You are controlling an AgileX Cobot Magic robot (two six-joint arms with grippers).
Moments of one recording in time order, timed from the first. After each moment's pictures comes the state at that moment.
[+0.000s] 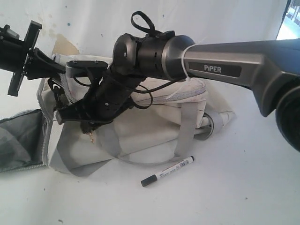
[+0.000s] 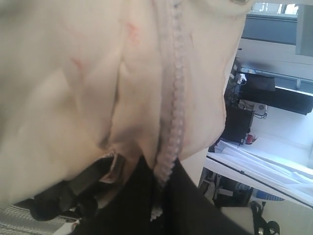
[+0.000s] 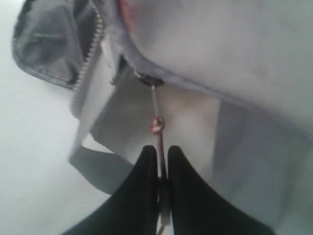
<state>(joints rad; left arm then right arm) 0.12 1.95 -1.45 -1.13 1.23 0.24 0.78 2.14 -1.72 0.44 0.79 -0.14</state>
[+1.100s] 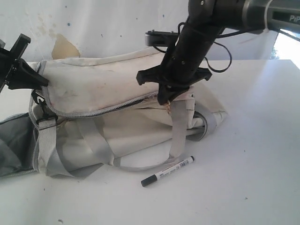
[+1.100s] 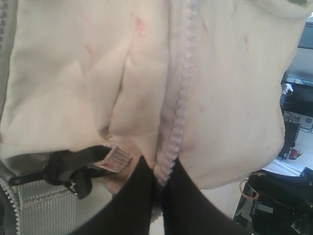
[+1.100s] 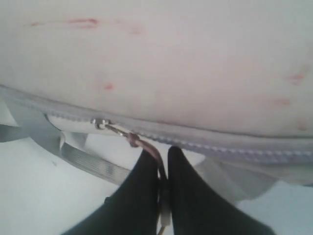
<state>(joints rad) 0.18 1.95 -1.45 -0.95 1.22 0.22 0.47 1.99 -1.72 0.27 1.11 -0.05</state>
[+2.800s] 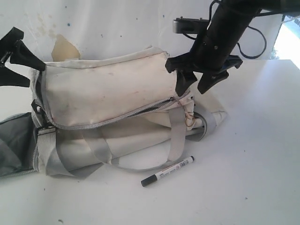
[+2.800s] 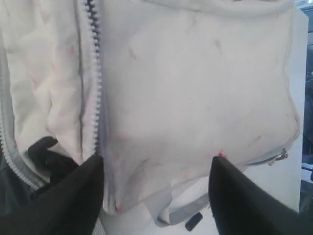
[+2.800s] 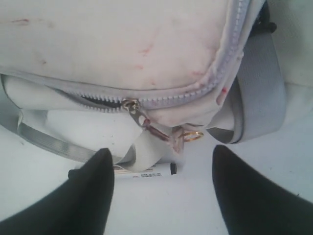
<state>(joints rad) 0.18 1.85 -1.45 -0.88 1.17 0.40 0.36 1.92 -1.72 0.24 1.22 -0.12</state>
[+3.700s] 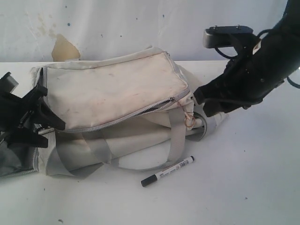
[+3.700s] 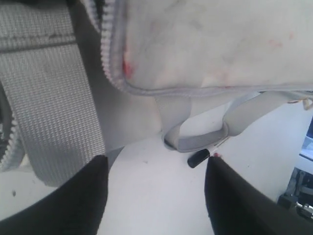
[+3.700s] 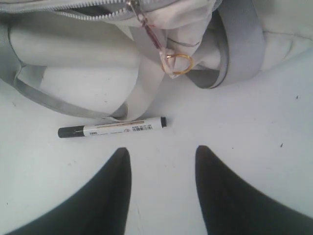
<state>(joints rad) 0.06 1.70 -0.94 -0.96 1.01 0.39 0.36 1.48 -1.16 0.23 0.91 -0.19</state>
